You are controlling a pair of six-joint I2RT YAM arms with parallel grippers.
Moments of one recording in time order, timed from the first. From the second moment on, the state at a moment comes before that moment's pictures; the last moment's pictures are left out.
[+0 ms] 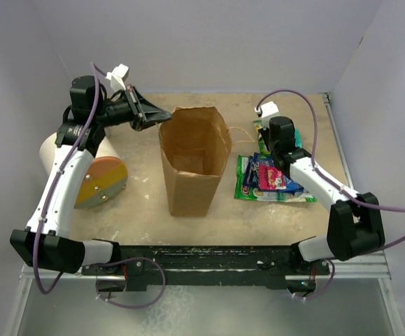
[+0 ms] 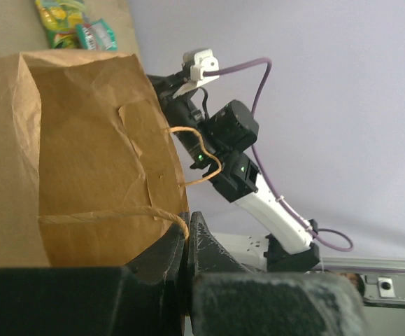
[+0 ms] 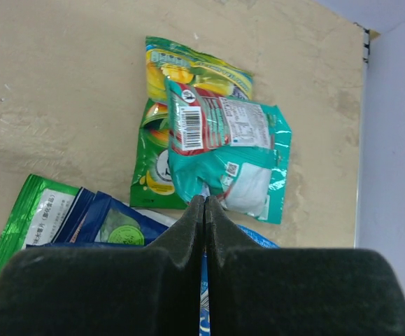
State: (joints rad) left arm -0.15 1.32 1.46 -0.39 0.88 -1.05; right arm 0.31 1.39 0.94 -0.04 0.37 -0.28
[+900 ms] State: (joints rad) left arm -0.15 1.23 1.50 -0.86 0.66 -0.69; right arm 0.31 1.39 0.95 -0.20 0.28 -0.24
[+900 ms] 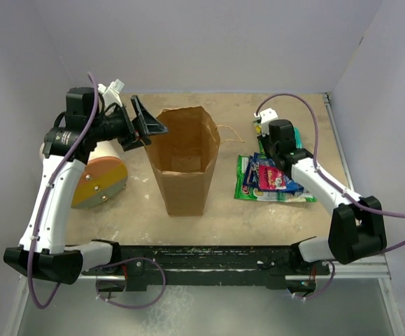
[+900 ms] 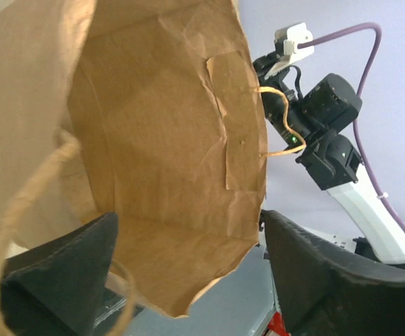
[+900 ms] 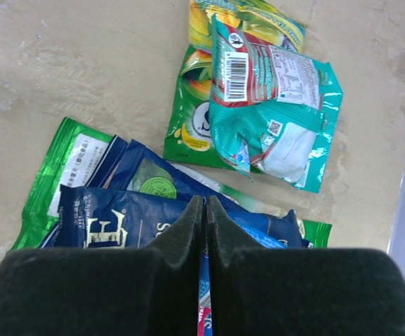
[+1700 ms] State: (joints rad) left arm -0.15 1.09 1.77 -1.10 0.35 -0.49; right arm 0.31 1.01 1.19 -0.55 0.17 0.04
